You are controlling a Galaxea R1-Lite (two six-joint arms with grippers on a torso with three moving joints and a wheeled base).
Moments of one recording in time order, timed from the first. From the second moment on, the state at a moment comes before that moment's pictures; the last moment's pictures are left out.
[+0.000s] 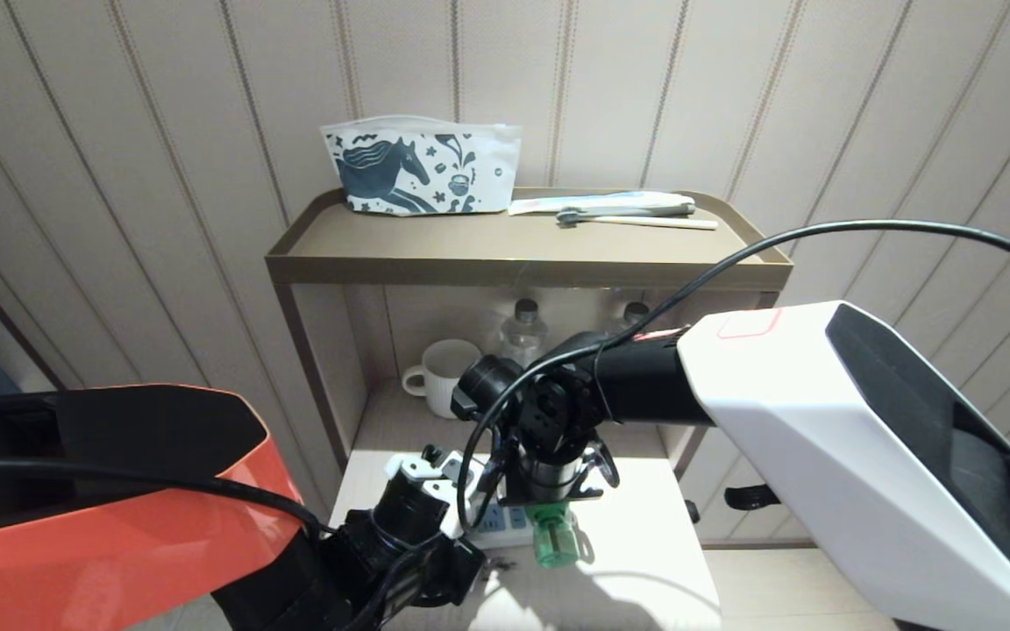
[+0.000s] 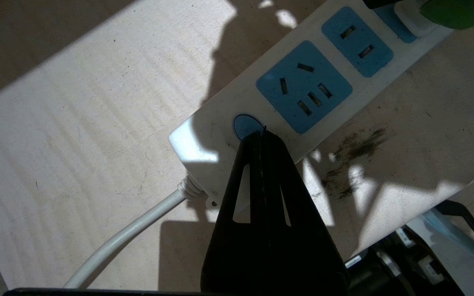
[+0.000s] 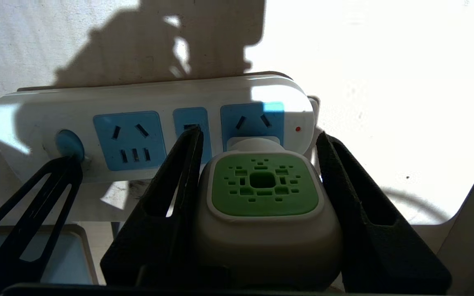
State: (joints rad) left arm -0.81 2.19 -0.65 -0.79 0.20 -0.02; right arm 0.76 2.37 -1.91 0.77 -0.31 0.71
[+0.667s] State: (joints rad) left arm -0.81 2.19 -0.65 -0.78 0.20 -0.02; right arm 0.76 2.35 -1.91 0.79 -0.33 0.71
